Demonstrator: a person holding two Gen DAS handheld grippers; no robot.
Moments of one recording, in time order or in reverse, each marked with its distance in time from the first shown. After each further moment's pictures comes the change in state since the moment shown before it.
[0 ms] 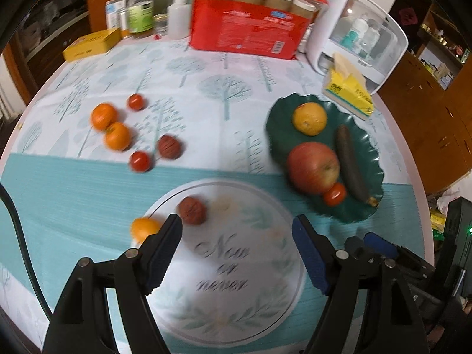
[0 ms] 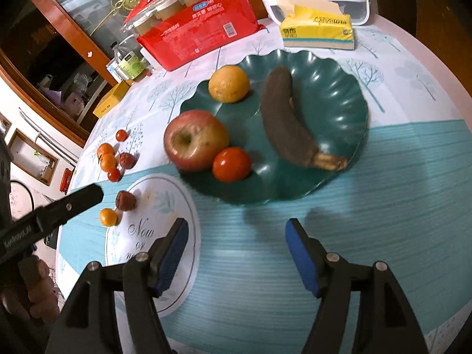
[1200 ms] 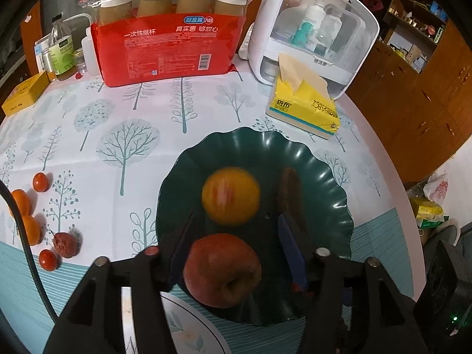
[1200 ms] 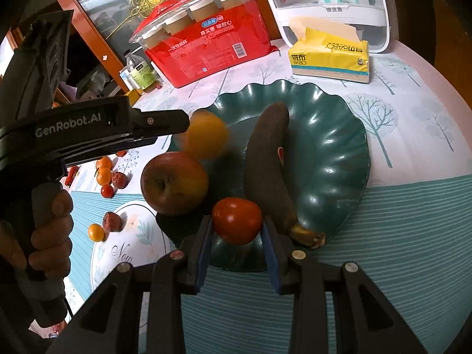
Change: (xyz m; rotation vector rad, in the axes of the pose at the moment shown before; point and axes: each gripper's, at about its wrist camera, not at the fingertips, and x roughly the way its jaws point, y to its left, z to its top) left arm 0.074 -0.118 0.089 0.144 -0.042 -0.116; right arm 0.013 -0.032 0.041 -0.120 -0.089 0.049
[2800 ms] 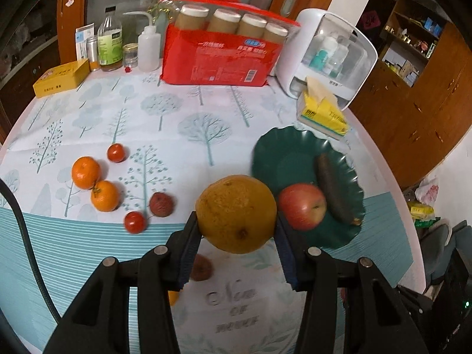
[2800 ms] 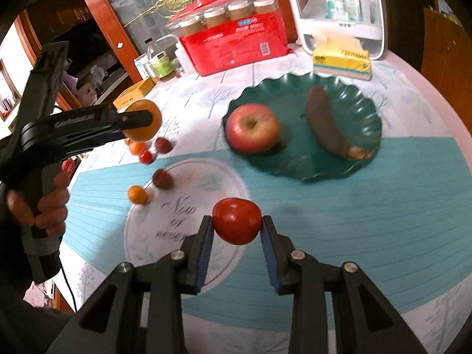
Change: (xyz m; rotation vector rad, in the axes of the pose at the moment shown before) left arm -0.090 0.111 -0.058 -0.024 -0.071 -0.039; right arm -0.044 0.101 -0.071 -0.019 -0.035 -0.095
